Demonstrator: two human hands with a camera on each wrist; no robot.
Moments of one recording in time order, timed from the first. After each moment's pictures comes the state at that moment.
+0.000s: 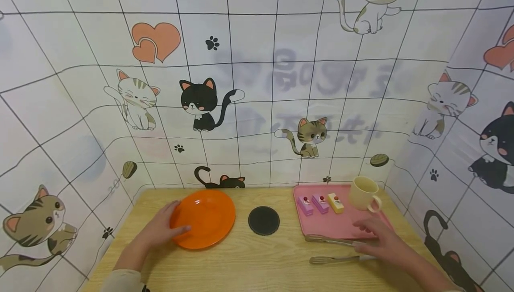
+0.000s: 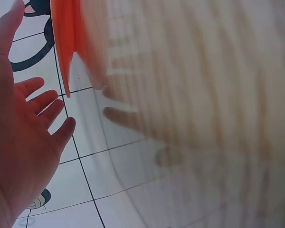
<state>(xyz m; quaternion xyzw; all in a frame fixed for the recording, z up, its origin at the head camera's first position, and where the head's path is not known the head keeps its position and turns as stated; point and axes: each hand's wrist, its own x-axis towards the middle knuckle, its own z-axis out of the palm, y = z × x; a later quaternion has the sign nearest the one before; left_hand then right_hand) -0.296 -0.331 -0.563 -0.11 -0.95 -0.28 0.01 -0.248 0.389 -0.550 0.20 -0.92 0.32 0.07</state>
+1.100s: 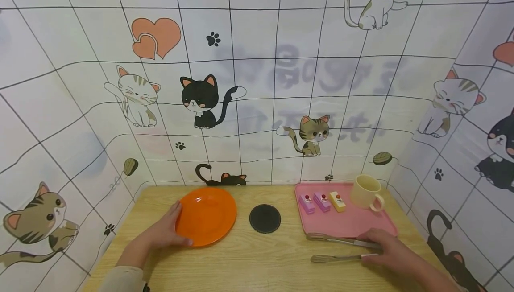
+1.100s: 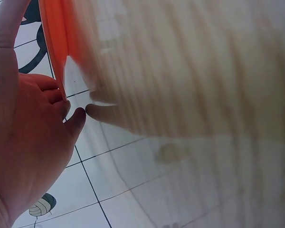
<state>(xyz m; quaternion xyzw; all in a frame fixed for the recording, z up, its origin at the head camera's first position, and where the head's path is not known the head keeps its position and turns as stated) -0.285 -0.320 -0.558 -0.11 -0.94 -0.29 -0.10 -0.245 0.408 -0.574 0.32 -0.90 0.27 0.08</state>
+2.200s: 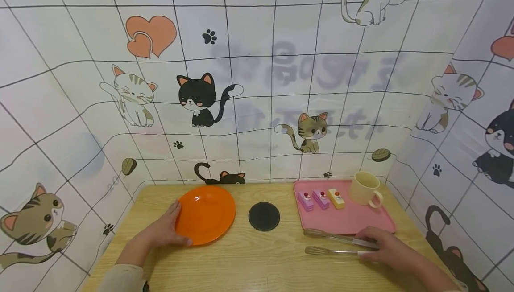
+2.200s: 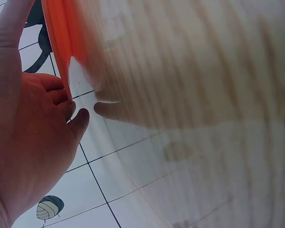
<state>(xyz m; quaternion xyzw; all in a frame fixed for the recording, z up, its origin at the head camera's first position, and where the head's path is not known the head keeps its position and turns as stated) -0.282 -0.315 -0.548 -0.11 -0.95 -0.28 -0.12 -0.245 0.405 -0.565 0.27 -0.89 0.35 -0.05</state>
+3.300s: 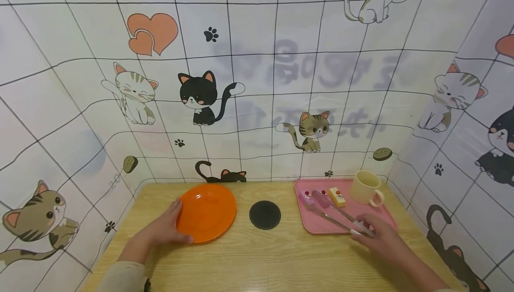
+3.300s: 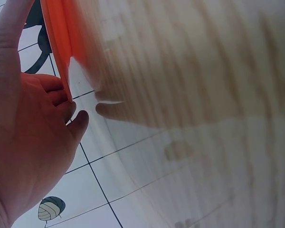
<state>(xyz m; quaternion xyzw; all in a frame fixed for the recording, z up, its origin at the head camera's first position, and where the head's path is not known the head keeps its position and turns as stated) -0.285 -0.318 -0.552 -0.10 -0.95 -0.27 -0.12 -0.249 0.368 -0.554 0.11 -0.93 0.34 0.05</state>
